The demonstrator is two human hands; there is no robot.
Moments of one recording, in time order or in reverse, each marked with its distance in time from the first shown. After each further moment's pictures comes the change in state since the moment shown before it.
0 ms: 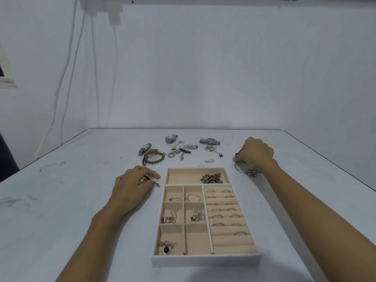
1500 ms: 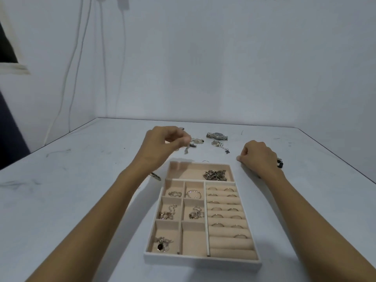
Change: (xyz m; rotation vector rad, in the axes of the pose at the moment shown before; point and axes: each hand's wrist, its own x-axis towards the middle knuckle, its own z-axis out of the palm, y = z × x) left_hand 0.034 0.090 -0.015 -0.419 0.089 0.109; right_hand 0.004 0.010 0.032 -0.020 0.077 -0.157
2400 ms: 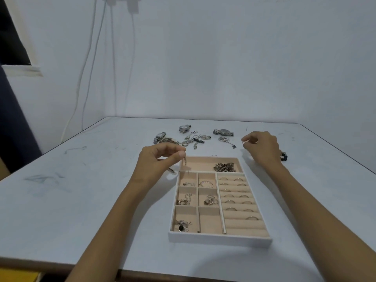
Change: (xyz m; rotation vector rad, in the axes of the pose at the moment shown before) left_hand -0.062 -0.018 -0.021 -0.254 0.093 -0.100; right_hand -0.031 -0.020 -0.016 0.488 0.192 0.000
